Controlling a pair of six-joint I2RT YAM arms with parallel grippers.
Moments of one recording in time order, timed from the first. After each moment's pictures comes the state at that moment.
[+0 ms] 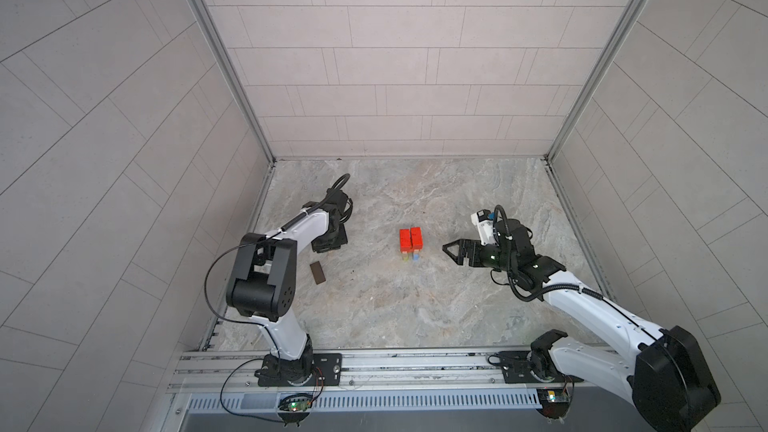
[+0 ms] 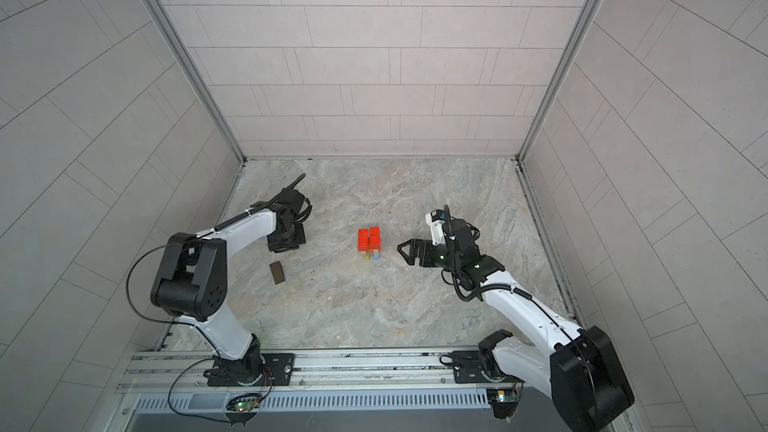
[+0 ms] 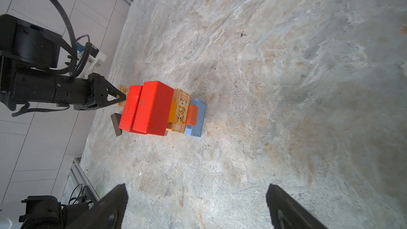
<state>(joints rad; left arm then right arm) -0.23 1.73 1.12 -0.79 -0.24 -0.49 0.40 1.07 0.58 -0.14 -0.36 0.55</state>
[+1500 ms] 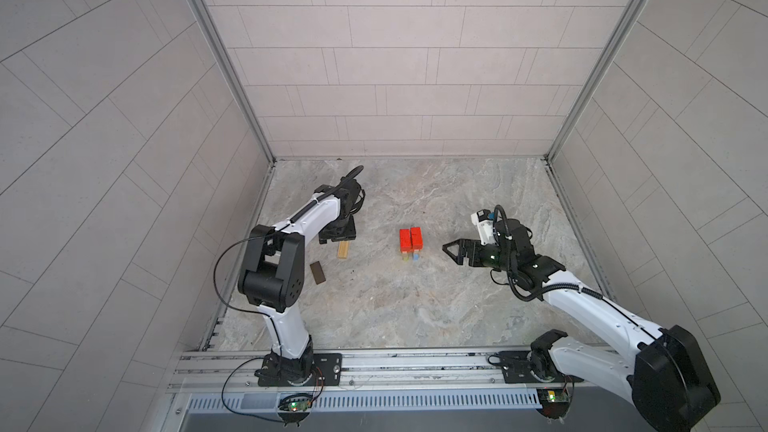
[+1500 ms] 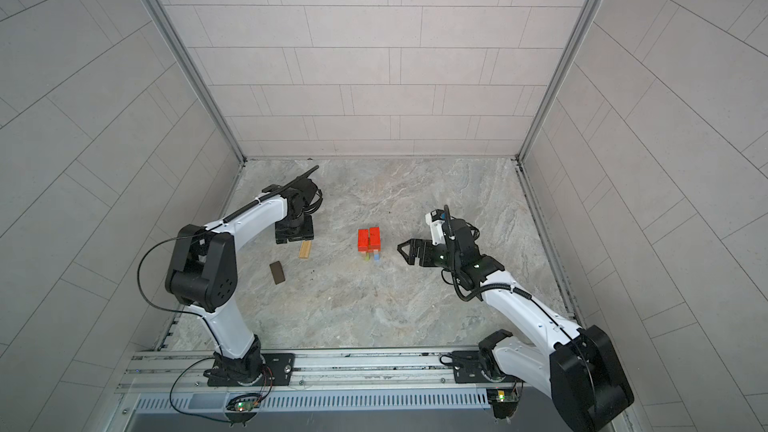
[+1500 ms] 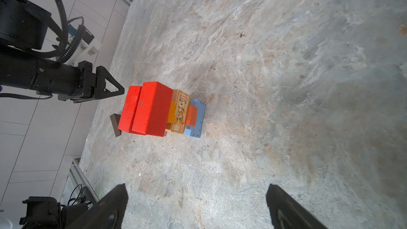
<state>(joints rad) -0.25 1.81 1.32 -1.00 -0.22 -0.53 0.40 1.07 0.58 -0.13 -0.35 0.55</state>
